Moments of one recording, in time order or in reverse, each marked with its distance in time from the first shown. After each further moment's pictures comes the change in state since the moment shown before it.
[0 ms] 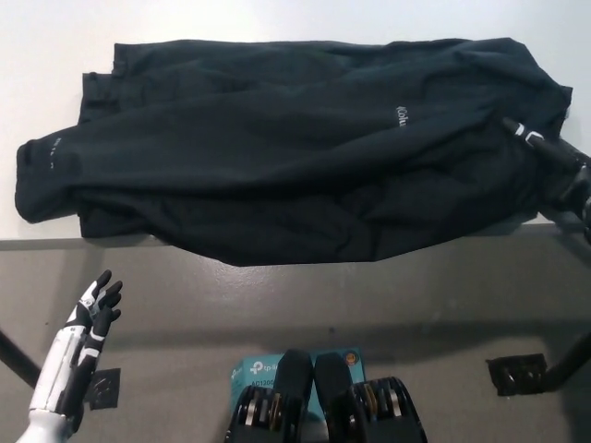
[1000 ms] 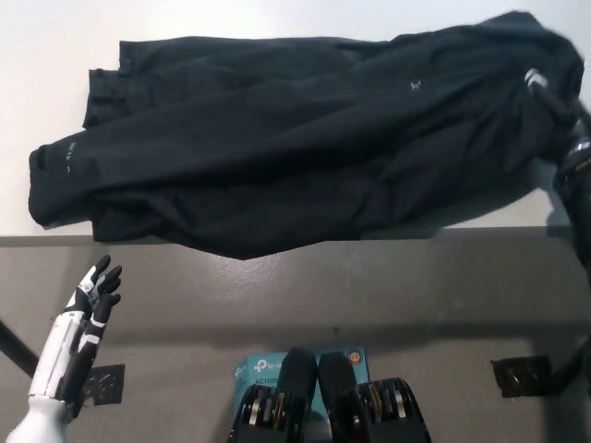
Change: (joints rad) left_arm -0.036 0.001 0.004 -0.002 0.000 0.001 0.000; right_arm -0.062 0.108 -0.081 -0.227 0.011 -0.164 -0.276
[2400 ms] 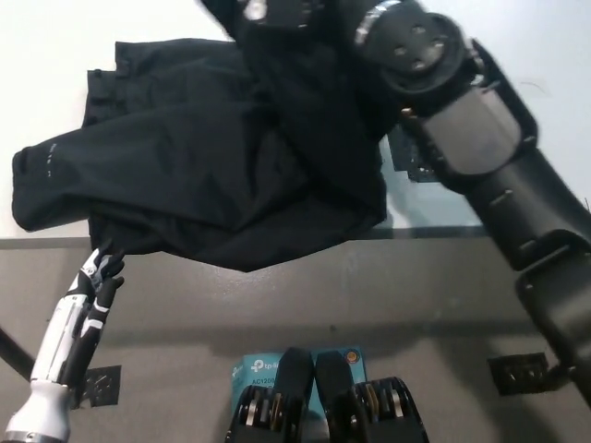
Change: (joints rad) left_arm -0.042 0.002 -0.005 -0.019 0.001 0.022 -0.002; right_arm -0.217 0.159 0.945 -0.412 -0.546 -0.044 0.207
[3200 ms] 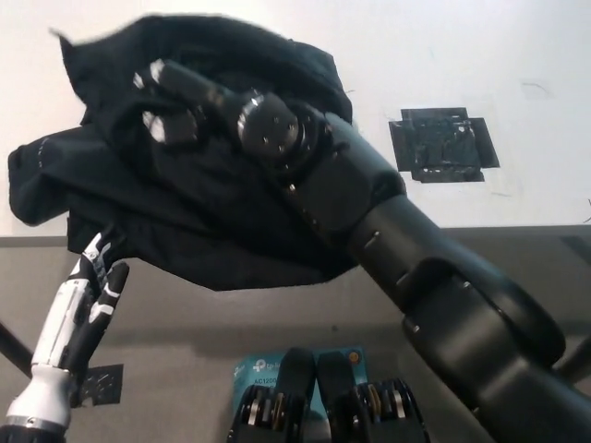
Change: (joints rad) left_arm -0.034 0.004 -0.002 -0.030 0.000 0.037 -0.001; right_arm -0.020 0.237 0.033 0.514 -0.158 -0.128 -0.027
